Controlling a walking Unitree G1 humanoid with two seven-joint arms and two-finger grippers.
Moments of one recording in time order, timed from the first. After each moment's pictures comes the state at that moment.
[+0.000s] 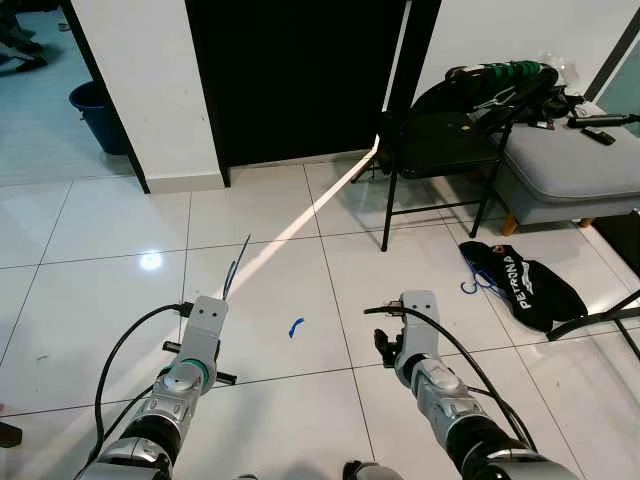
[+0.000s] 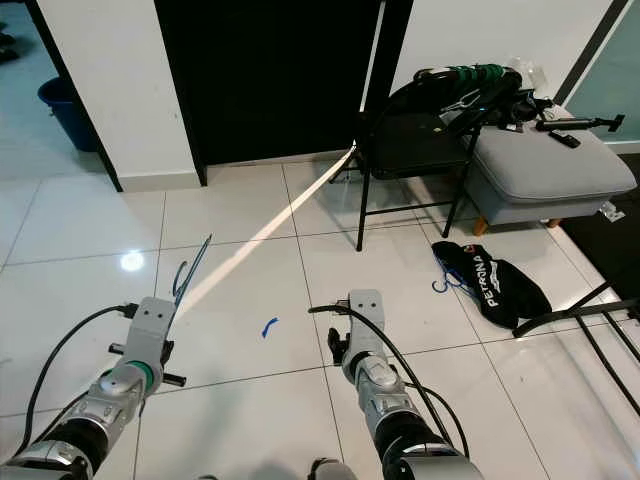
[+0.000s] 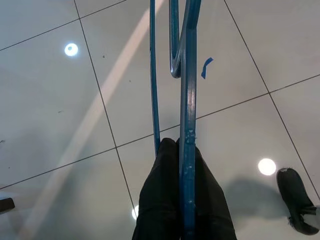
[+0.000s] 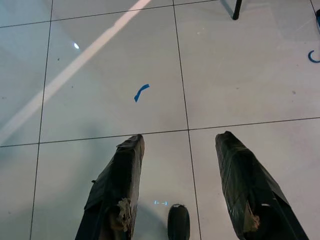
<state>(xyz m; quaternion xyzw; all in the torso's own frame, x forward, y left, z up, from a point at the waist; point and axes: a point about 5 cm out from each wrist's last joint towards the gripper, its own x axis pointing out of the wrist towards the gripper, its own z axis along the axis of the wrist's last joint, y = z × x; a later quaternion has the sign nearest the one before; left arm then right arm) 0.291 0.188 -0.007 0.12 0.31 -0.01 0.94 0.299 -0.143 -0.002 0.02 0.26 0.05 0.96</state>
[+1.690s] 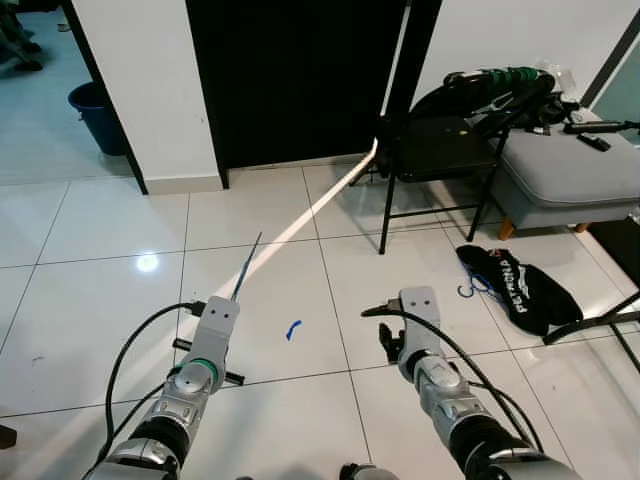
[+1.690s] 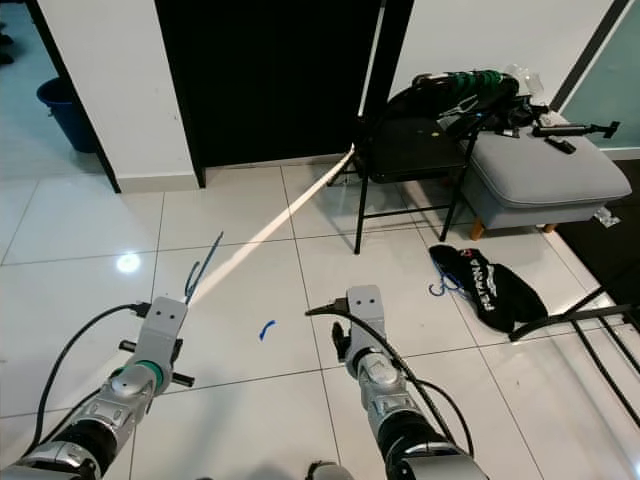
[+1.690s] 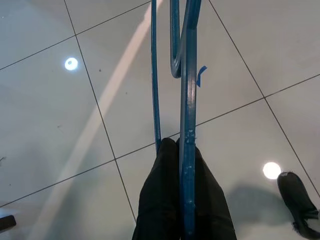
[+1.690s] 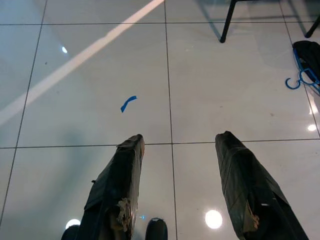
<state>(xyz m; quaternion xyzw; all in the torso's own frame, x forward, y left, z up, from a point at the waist) 0.293 0.173 -0.007 0.14 0.29 -0.02 0.95 0.302 -0.143 0.003 -0.03 0.23 0.04 0.97</state>
